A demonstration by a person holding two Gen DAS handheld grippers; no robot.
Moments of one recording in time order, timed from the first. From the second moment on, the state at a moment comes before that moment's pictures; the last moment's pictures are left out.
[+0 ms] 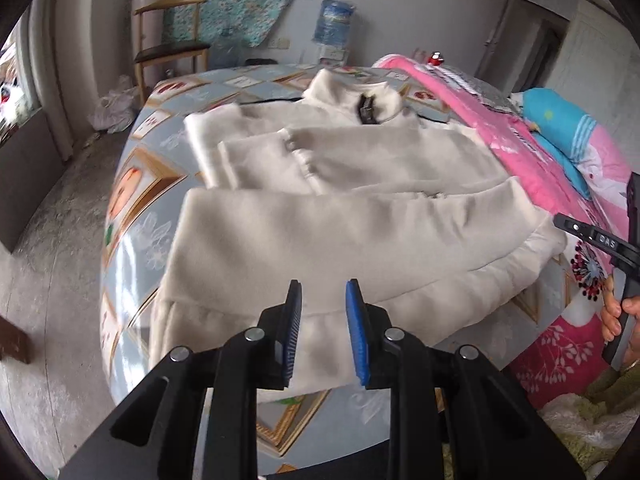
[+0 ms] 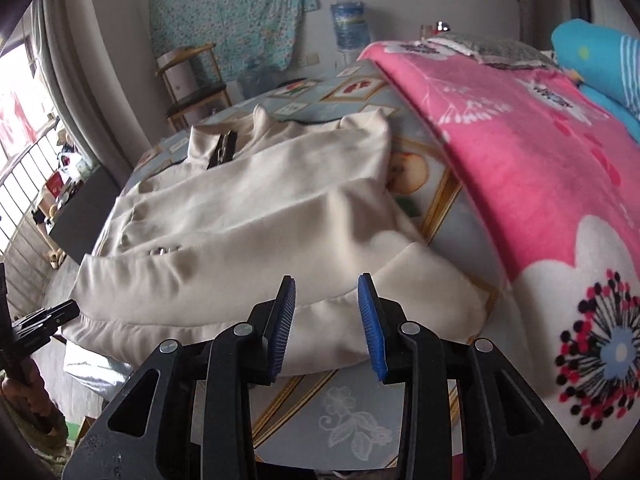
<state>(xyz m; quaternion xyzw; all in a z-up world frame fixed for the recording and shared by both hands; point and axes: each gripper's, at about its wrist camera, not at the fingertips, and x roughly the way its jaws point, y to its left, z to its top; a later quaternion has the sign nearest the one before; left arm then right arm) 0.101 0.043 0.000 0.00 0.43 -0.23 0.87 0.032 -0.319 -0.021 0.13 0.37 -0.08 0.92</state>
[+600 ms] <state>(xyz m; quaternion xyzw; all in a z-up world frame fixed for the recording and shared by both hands) 0.123 -0.084 -0.027 0.08 0.44 -0.35 0.82 0.060 -0.360 -0.039 0.05 0.43 -0.12 0.89</state>
